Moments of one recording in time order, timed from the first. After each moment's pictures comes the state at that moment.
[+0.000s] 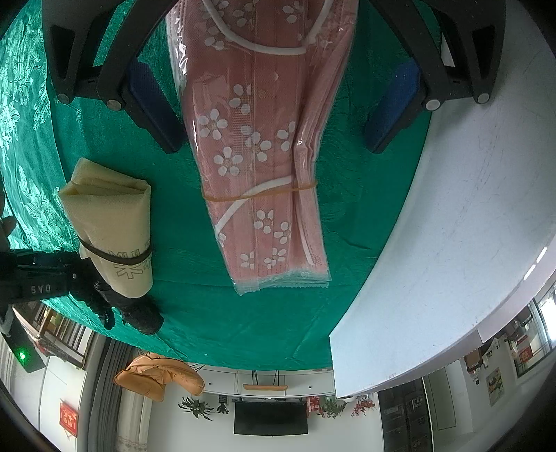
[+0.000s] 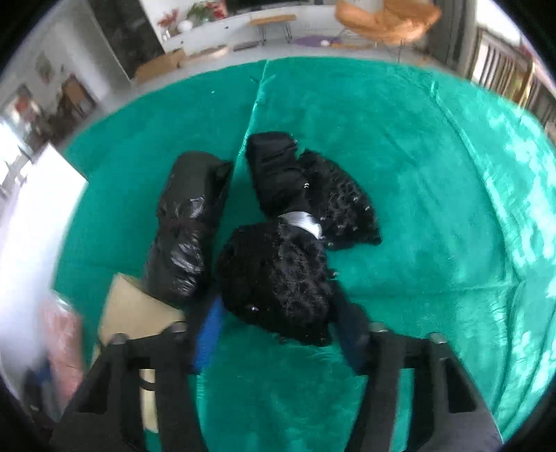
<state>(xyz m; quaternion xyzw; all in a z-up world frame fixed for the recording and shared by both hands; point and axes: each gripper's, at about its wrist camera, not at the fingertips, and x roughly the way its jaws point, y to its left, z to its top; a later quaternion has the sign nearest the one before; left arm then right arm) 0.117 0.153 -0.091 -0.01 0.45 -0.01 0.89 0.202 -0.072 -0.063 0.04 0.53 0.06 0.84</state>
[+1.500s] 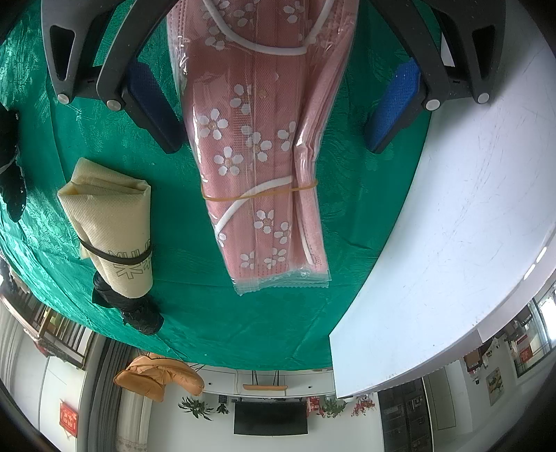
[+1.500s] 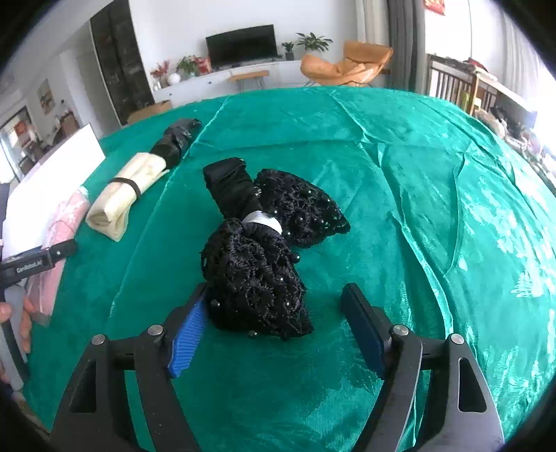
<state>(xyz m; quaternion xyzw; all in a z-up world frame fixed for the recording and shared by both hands) 0.117 0.152 -0.091 -0.01 0.45 -0.01 0.89 -0.012 -0.137 -0.075 0.05 0.41 0.01 0.91</state>
